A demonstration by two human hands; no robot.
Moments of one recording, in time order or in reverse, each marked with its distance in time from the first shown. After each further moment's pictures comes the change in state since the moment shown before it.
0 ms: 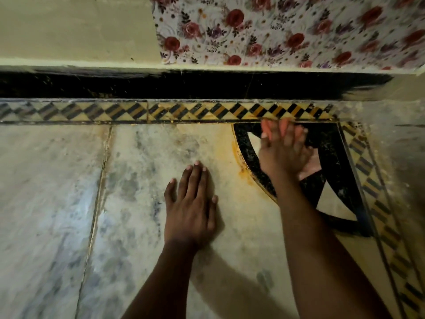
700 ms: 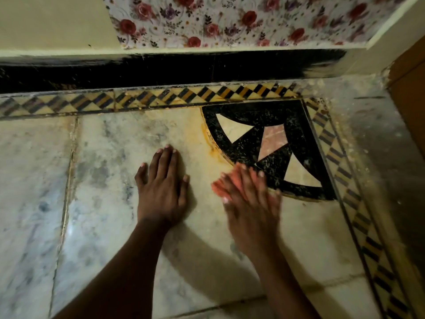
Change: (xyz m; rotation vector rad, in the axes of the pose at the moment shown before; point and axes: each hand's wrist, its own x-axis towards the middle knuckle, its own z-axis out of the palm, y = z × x) left_hand -0.001 0.001 0.000 0.034 0.024 0.012; right_hand -0.196 0.081 0.018 -0.057 0.006 -0.284
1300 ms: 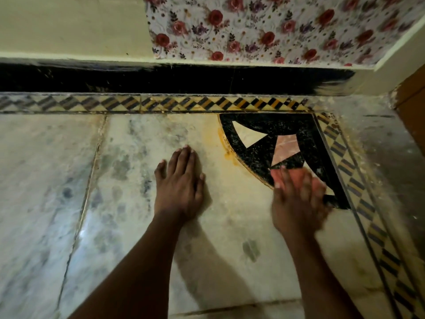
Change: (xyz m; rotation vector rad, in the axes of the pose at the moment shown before) left_hand -0.003 -0.002 -0.001 -0.007 0.016 0.019; right_hand 0.032 0.048 -0.008 0.111 0.086 0.396
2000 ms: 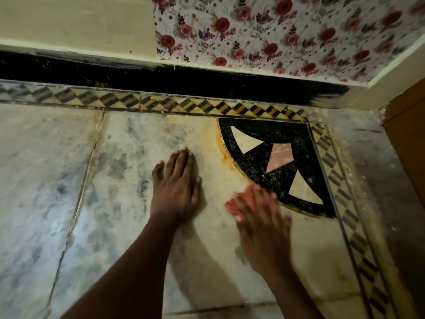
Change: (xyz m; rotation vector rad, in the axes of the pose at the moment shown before) left_hand 0.000 0.001 -0.003 0.001 -0.018 -0.005; right_hand -0.064 -0.008 0.003 -0.166 -0.110 -0.419
